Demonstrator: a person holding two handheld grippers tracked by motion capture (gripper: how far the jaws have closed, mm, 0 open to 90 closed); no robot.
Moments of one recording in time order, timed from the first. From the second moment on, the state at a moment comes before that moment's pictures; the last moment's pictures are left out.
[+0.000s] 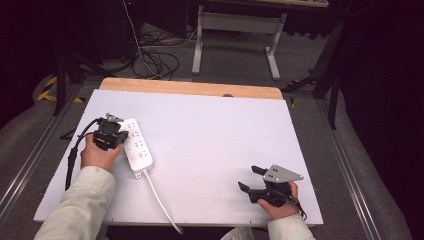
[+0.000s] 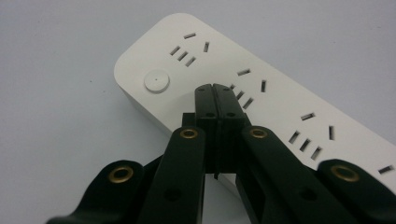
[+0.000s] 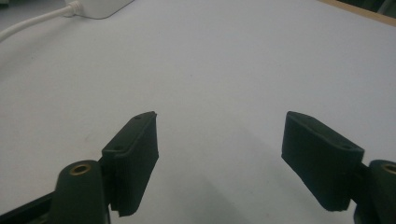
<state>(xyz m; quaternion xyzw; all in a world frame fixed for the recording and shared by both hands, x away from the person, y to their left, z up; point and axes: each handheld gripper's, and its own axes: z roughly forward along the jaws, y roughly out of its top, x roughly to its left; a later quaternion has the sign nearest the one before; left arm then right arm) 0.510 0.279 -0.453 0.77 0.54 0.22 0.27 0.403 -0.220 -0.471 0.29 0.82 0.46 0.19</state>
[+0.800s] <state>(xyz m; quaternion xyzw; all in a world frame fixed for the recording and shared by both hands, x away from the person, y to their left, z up) 0.513 0.278 -0.452 0.77 0.54 0.21 0.26 0.404 -0.219 -0.472 0.29 0.82 0.45 0.19</state>
